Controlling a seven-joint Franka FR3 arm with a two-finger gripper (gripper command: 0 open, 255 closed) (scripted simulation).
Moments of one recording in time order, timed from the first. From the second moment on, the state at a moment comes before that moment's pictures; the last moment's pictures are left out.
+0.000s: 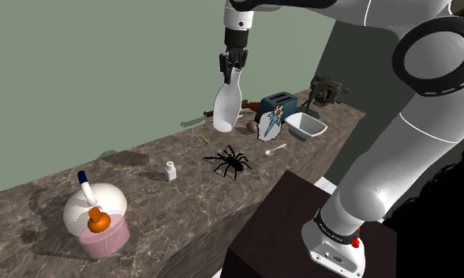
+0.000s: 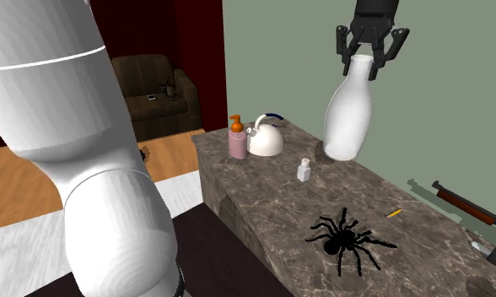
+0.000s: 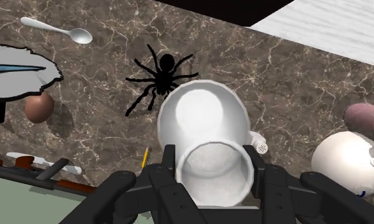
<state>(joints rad) -0.09 -0.07 0.02 -1.72 -0.01 1.62 -0.12</state>
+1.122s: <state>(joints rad) -0.28 0.34 -0.13 -1.30 0.02 1.61 -0.45</state>
